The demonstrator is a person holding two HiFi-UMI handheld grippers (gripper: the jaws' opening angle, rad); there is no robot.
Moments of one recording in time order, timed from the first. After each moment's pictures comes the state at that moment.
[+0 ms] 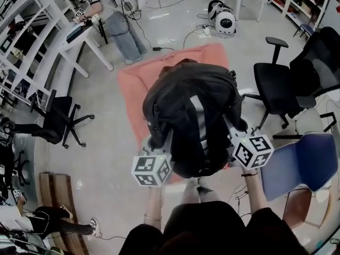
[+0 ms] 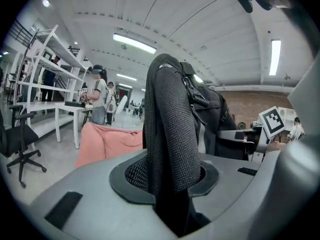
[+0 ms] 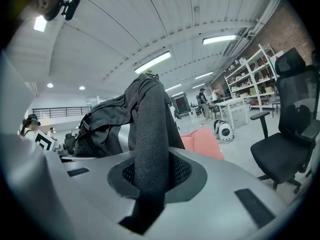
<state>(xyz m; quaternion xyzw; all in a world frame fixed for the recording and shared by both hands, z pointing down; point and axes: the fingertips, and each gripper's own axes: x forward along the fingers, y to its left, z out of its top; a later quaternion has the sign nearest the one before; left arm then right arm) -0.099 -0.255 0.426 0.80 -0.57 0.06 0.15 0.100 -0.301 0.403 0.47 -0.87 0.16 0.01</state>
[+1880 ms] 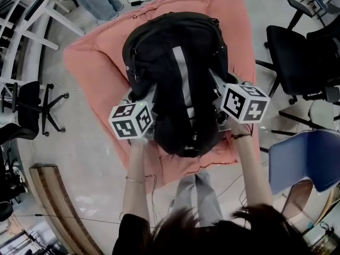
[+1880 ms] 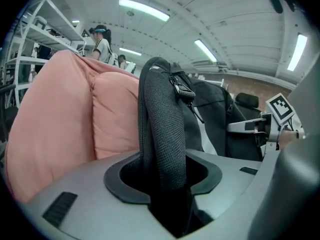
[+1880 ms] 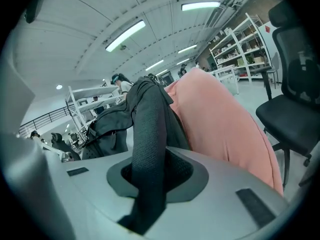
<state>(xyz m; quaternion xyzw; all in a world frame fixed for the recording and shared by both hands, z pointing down) -0.152 -0.500 0.665 0.79 -0.55 0.13 0.25 0.047 -0.532 0.625 0.49 -0.82 0.29 0.07</state>
